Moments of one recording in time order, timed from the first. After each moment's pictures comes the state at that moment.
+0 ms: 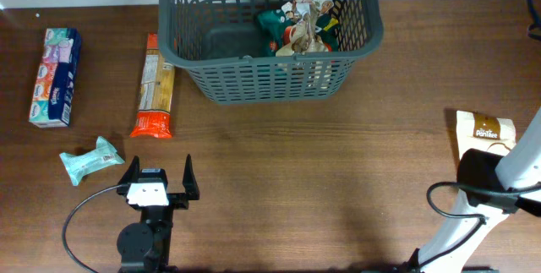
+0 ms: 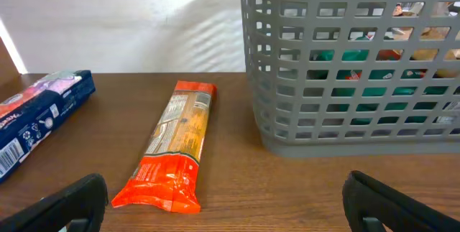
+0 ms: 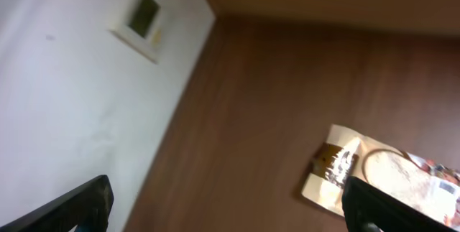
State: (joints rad) left arm -0.01 0.01 0.01 -0.08 -0.02 -0.01; right arm -0.29 2.12 3.02 -1.69 0.38 0.88
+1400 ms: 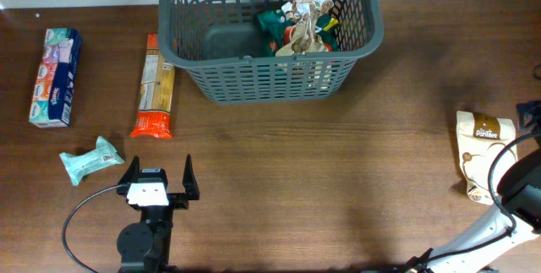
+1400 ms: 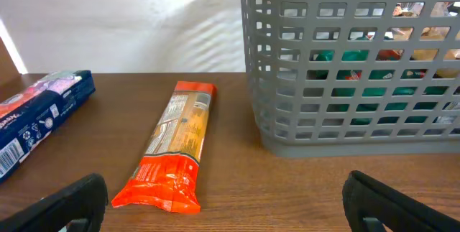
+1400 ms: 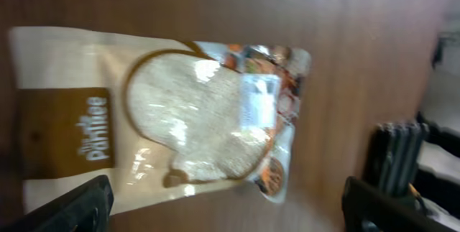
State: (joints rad) left arm -0.01 0.01 0.01 -0.08 -0.02 -0.01; right arm -0.66 2.12 1.99 -1.56 0.24 0.91
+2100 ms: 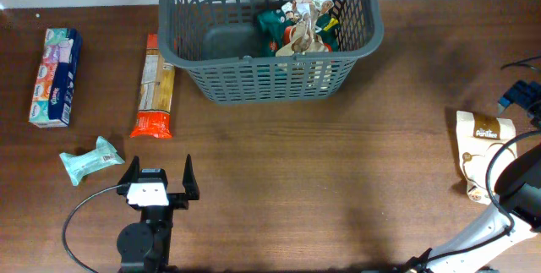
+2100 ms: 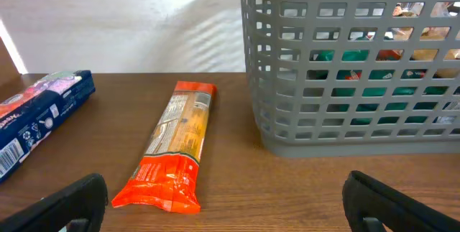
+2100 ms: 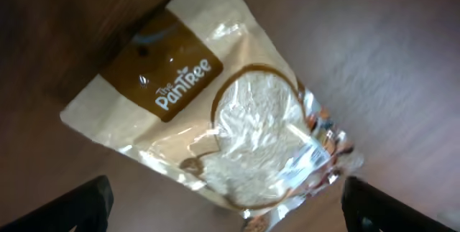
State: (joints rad) left arm -0.01 0.01 0.01 -0.08 -0.02 -0.01; right arm -0.65 2.12 1.98 -1.41 0.10 0.15
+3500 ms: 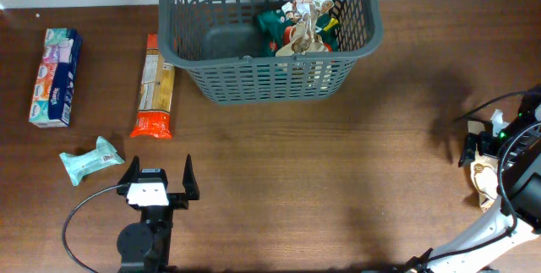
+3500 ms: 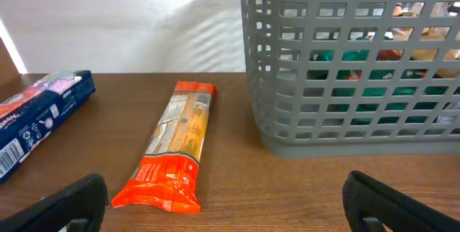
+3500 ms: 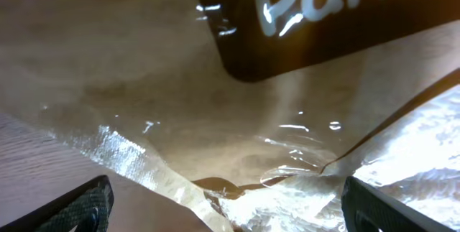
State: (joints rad) left arm -0.01 0.01 0.01 -0.08 -0.02 -0.01; right arm -0.67 2.12 1.51 -1.21 0.07 -0.31
